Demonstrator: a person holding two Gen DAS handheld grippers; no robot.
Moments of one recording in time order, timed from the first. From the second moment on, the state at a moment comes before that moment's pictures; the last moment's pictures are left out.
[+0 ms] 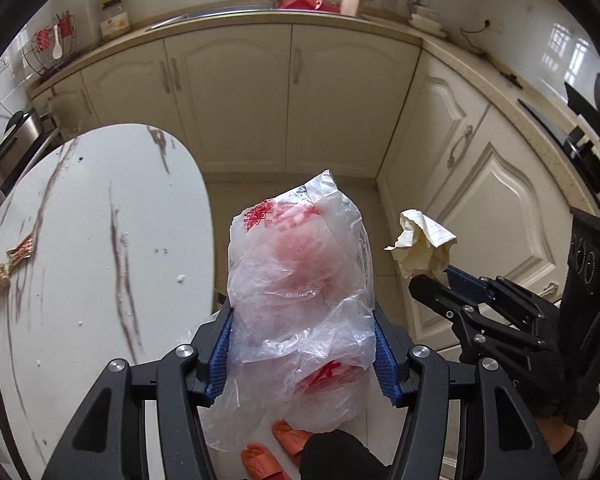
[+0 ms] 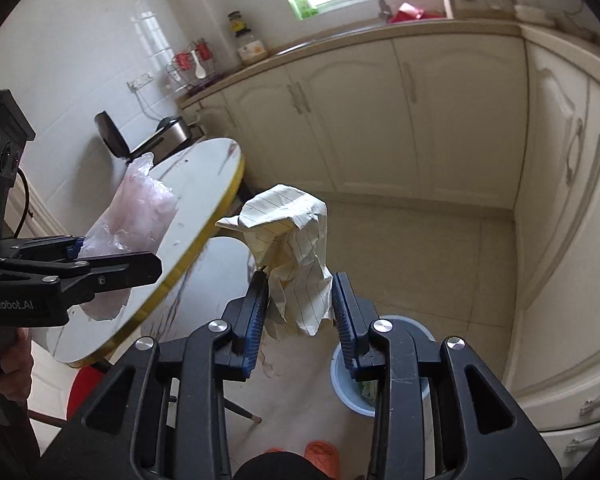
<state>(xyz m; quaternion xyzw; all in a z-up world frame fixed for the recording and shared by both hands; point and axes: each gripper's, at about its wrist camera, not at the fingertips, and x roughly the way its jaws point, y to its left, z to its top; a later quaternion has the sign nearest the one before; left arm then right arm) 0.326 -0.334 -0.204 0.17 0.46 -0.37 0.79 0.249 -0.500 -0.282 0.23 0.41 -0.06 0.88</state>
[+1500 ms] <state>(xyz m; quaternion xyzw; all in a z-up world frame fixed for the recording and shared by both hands) 0.364 -0.296 -0.215 0.15 0.42 -0.36 0.82 0.208 -0.493 -0.248 0.22 0.39 -0.12 0.89</state>
